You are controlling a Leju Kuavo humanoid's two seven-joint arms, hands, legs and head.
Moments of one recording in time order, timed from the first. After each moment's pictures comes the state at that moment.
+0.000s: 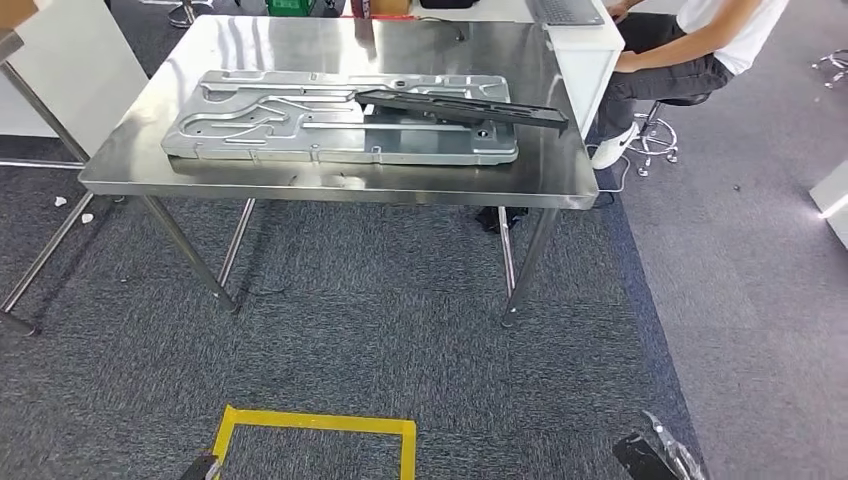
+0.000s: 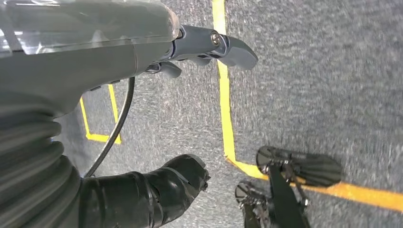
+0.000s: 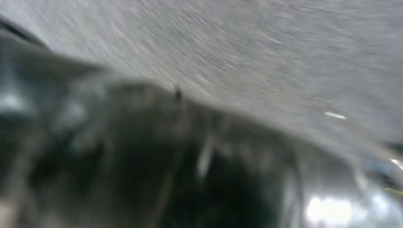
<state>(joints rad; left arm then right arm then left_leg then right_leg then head) -0.01 -0.06 0.96 -0.17 -0.78 -0.30 -0.05 0.20 -0.33 -0.18 -1.36 0.59 -0.03 -0.12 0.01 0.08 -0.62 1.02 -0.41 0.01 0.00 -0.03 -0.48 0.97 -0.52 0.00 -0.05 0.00</state>
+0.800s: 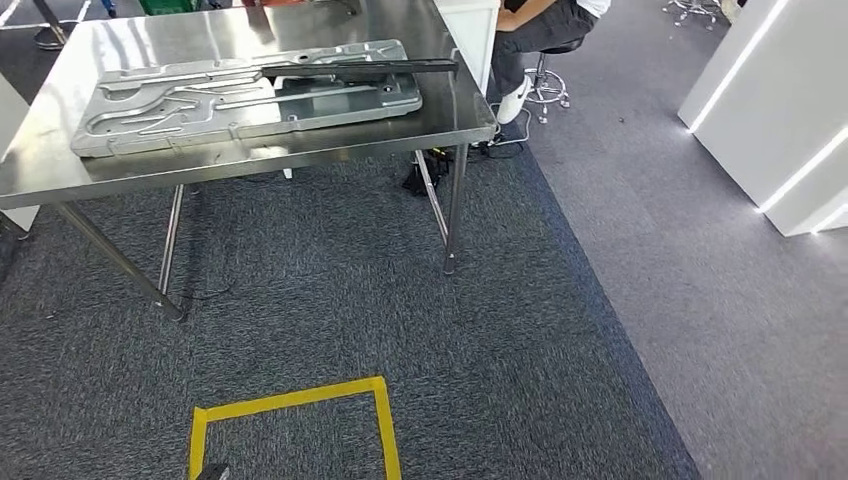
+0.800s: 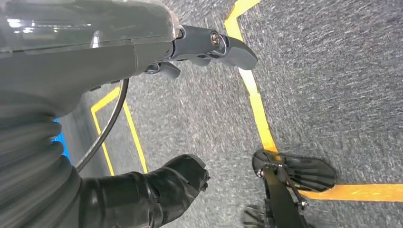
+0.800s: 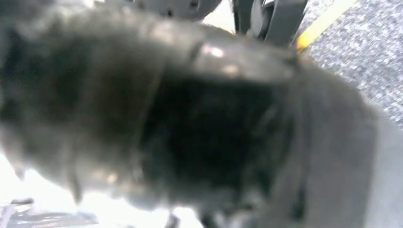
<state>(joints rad) 0.00 -0.11 0.95 -0.18 -0.82 -0.23 -0.07 0.00 0.02 -0.75 -0.25 0.31 -0.01 -0.14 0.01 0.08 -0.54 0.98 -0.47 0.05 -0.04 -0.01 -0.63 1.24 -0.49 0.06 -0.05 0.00</state>
